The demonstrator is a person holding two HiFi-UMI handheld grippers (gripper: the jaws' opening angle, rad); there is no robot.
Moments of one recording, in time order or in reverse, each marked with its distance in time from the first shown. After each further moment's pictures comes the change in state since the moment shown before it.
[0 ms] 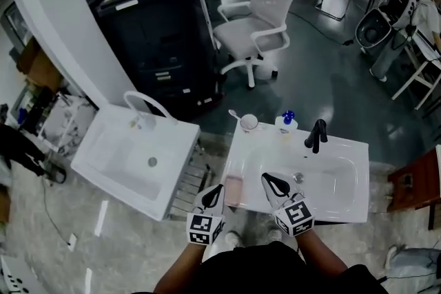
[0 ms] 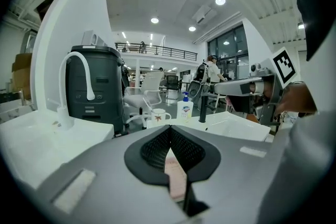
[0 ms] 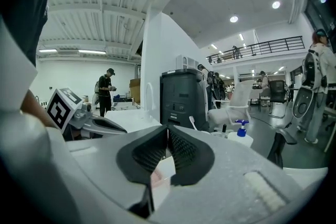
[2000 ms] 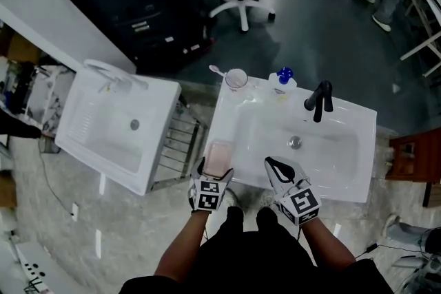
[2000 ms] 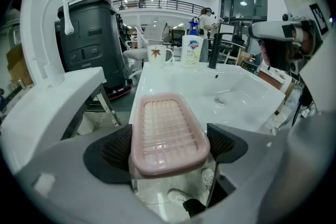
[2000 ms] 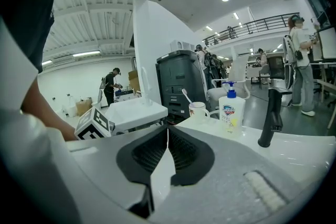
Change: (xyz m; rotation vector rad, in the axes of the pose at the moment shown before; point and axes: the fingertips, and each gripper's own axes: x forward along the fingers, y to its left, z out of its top) left arm 0.066 -0.017 -0.153 -0.015 0.505 0.046; right arm -0.026 -0.029 -0.081 0.139 0.160 0.044
